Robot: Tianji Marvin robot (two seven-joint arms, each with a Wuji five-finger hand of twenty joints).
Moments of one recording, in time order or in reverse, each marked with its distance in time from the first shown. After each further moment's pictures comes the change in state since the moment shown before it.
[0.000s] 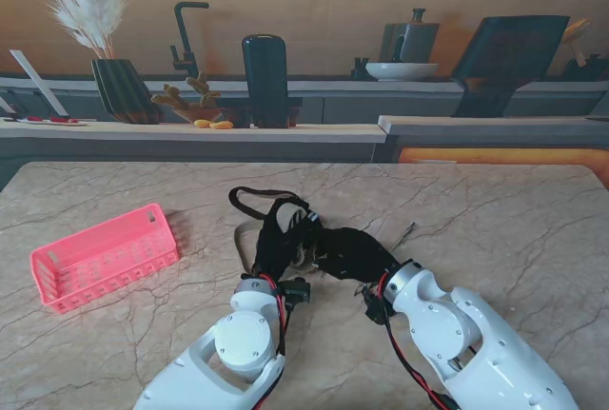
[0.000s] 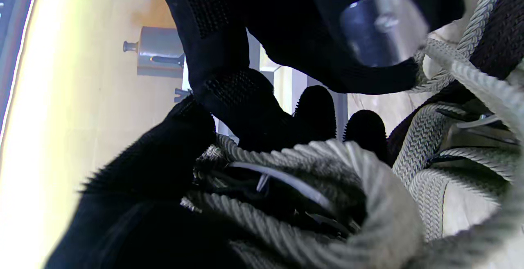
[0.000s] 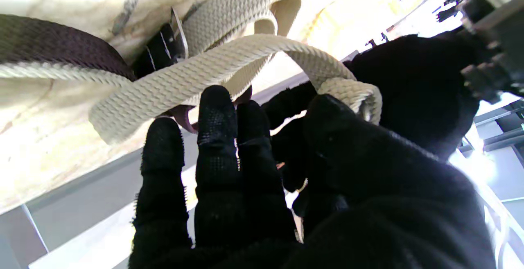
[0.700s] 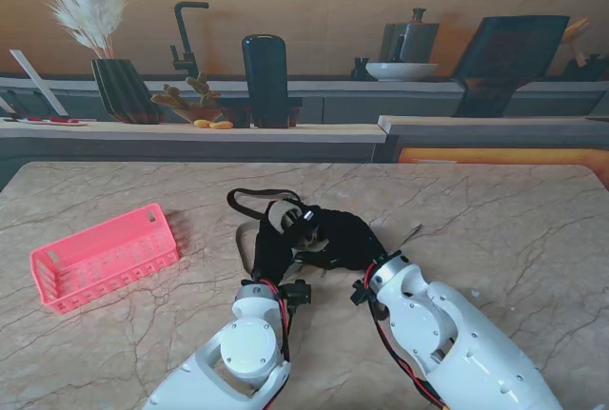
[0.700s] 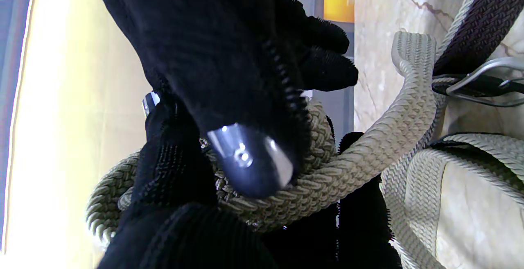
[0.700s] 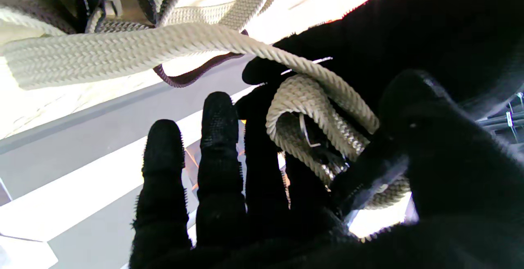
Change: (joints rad) left arm 0.013 -0.020 0.009 0.013 0.027 -0.040 0.085; right arm 0.073 -0.040 -0.081 0.082 -0.102 -0.011 -0.226; left_hand 0.252 0.244 -0.679 -0.098 -0.032 0.011 0.029 -0.110 -0.114 0.019 -0.247 -0.473 -0.242 0.023 -0.248 -0.206 -0.225 -0.064 -0.078 0.013; right_hand -0.317 -0.143 -0.034 0.002 -0.138 0.260 -0.026 0.094 -0.150 -0.063 0.103 -0.033 -0.060 -0.018 0.001 -0.007 -0.026 -0.002 0.023 -0.048
